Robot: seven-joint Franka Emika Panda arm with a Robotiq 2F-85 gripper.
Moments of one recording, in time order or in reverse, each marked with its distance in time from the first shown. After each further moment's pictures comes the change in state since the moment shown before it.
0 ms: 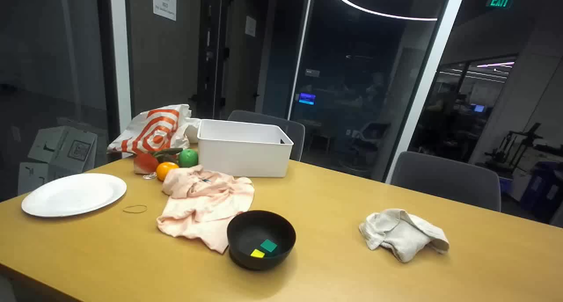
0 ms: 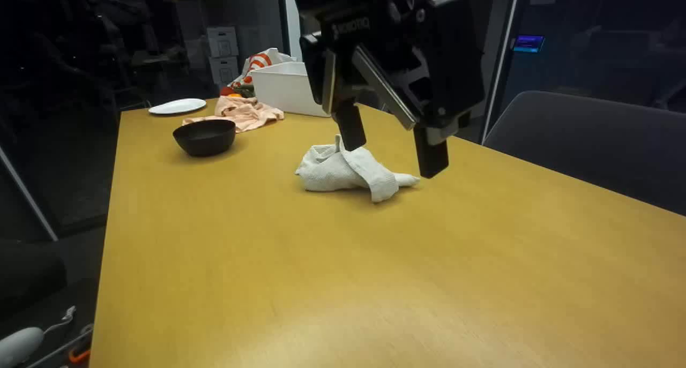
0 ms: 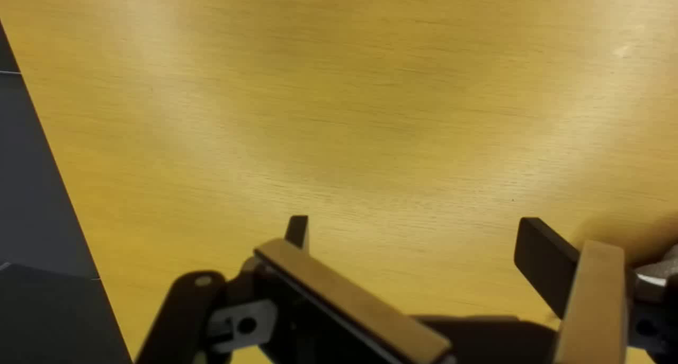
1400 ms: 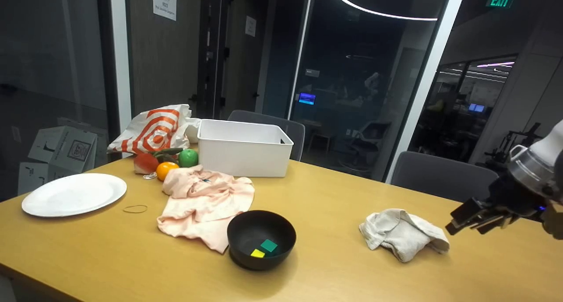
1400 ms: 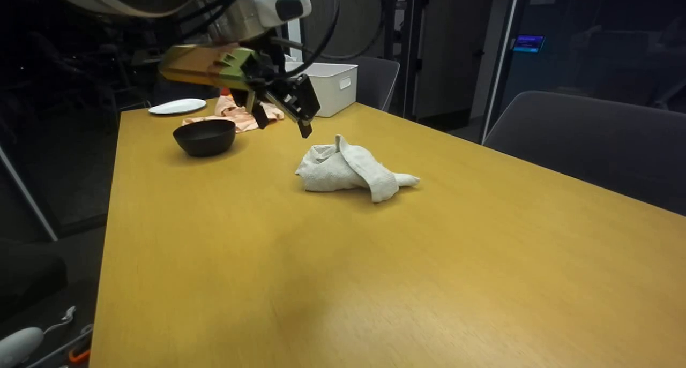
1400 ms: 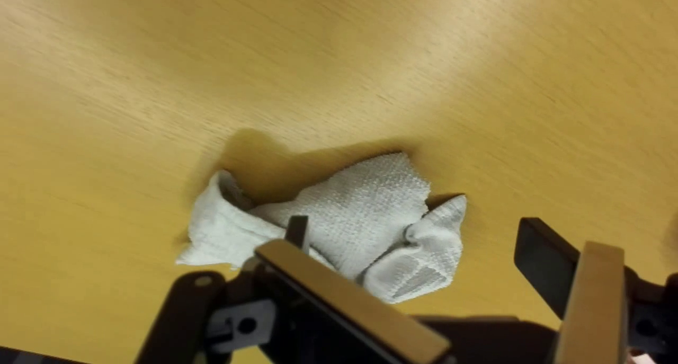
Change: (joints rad) arm 0.426 0.223 0.126 -0.077 0.318 0.448 -0.123
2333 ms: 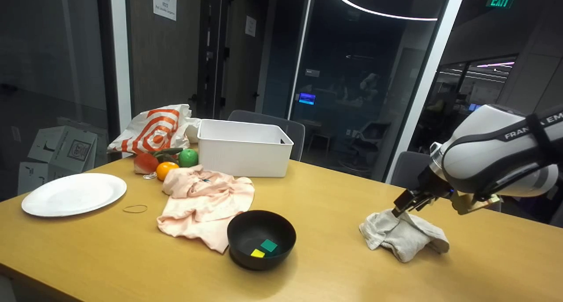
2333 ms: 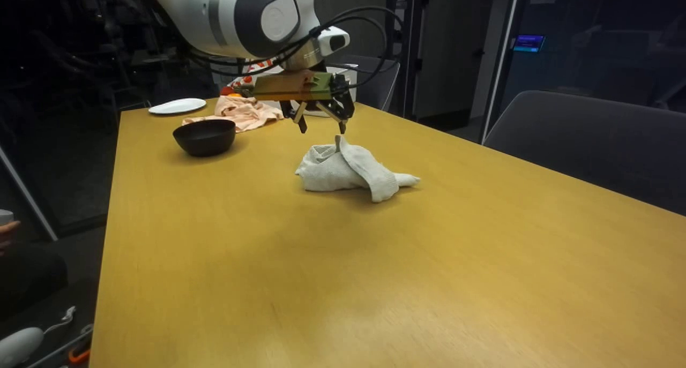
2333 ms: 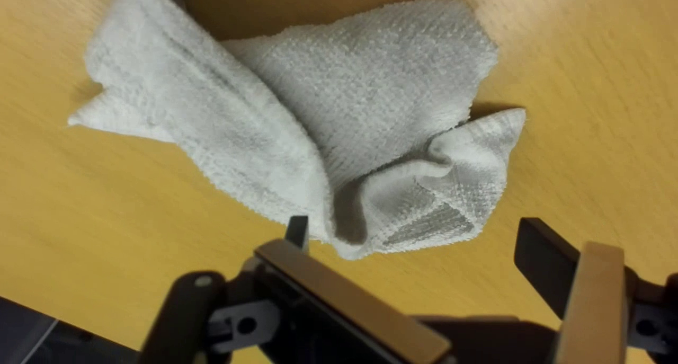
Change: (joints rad) arm -0.002 0.500 0.052 0.413 -0.001 0.094 -0.171
